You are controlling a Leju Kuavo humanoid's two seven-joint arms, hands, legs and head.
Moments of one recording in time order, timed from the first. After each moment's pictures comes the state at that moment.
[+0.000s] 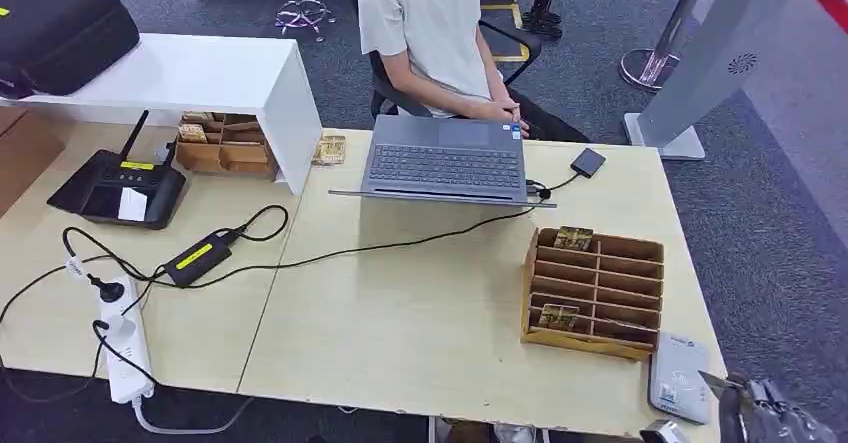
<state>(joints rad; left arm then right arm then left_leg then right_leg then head) -0.05 -0.21 0.52 -0.20 -0.93 -0.06 -0.03 0.20 0.18 -0.63 -1.49 1.24 -0.69 -0.70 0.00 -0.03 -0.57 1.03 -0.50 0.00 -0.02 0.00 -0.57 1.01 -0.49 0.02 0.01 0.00</state>
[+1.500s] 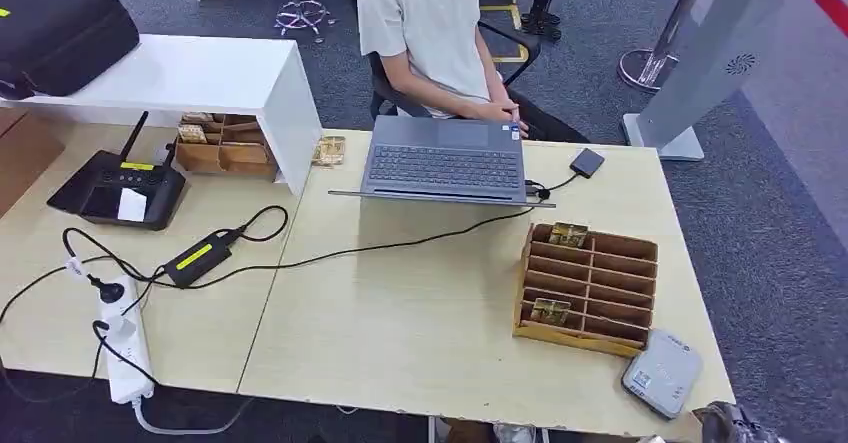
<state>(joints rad) -0.06 -0.21 0.52 -0.20 -0.93 -0.07 -0.01 0.16 0.18 -0.72 -1.28 1.33 -0.71 -0.70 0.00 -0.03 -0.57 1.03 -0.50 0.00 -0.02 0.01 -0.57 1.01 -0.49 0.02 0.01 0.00</state>
